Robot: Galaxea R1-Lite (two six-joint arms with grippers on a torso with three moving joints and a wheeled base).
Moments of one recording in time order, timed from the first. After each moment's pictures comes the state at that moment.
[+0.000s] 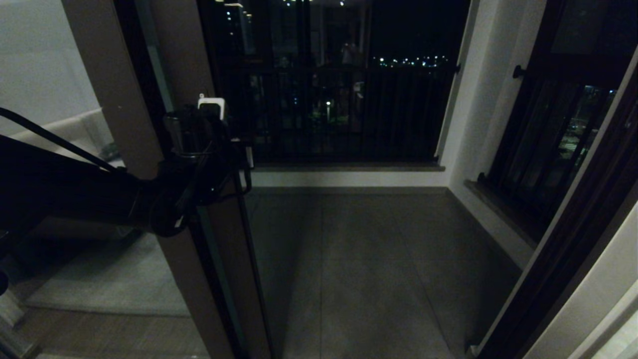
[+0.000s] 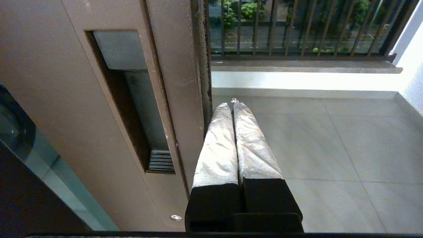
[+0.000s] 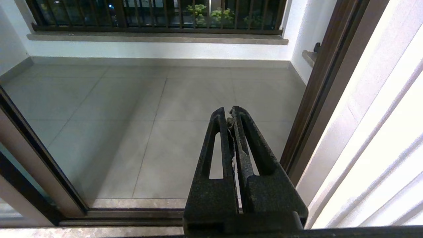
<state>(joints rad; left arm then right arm) -0.34 1.99 -1.25 -0.75 0.41 0.01 0.00 0.00 0.00 0.02 0.01 -0.06</state>
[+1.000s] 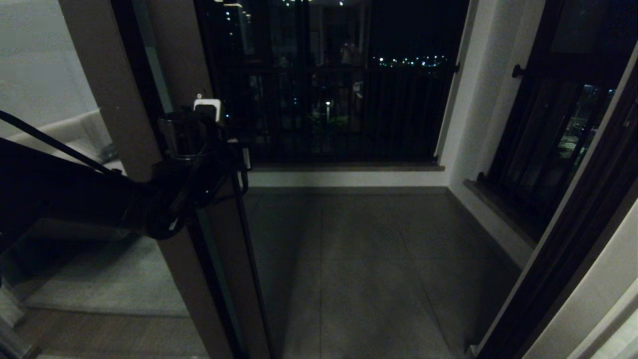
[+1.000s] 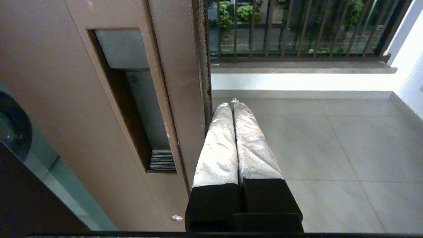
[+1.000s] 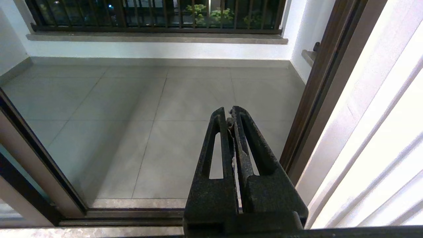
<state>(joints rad) -0.30 1.98 -1.22 -0.77 0.39 0.01 0.00 0.00 0.00 0.01 0.01 -0.06</state>
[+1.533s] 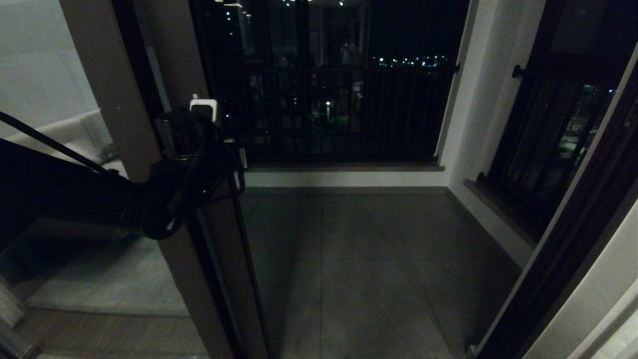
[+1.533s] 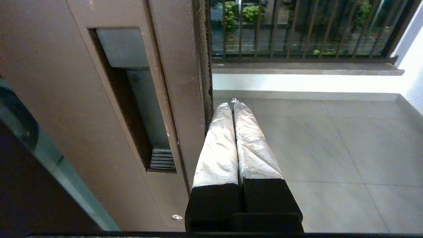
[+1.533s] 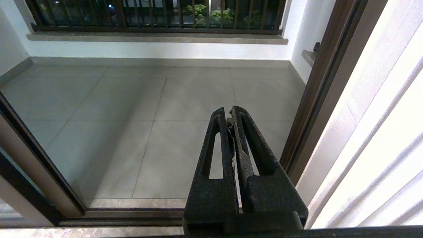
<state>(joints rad) -0.30 1.98 -1.21 -0.78 0.40 0.01 0.00 0.00 0.00 0.02 0.01 -0.06</state>
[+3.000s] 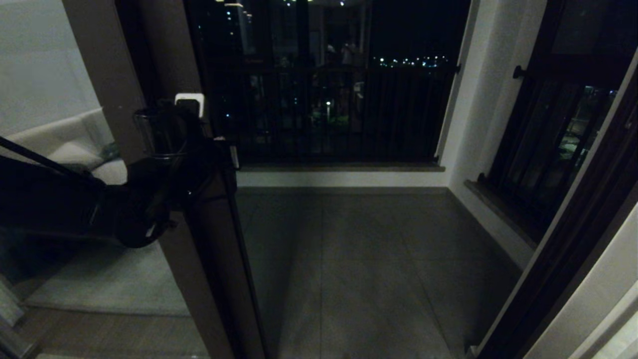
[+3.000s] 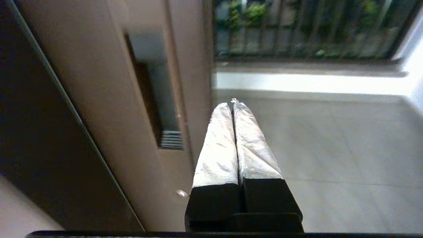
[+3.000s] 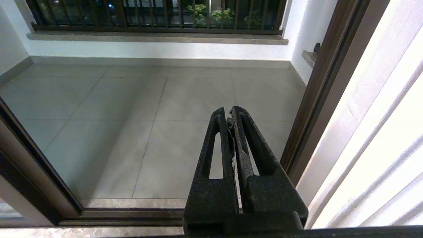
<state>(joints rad) -0.34 1.88 -1.12 -0.78 0.39 0.02 0.00 0.00 0.00 0.02 0.01 -0.06</state>
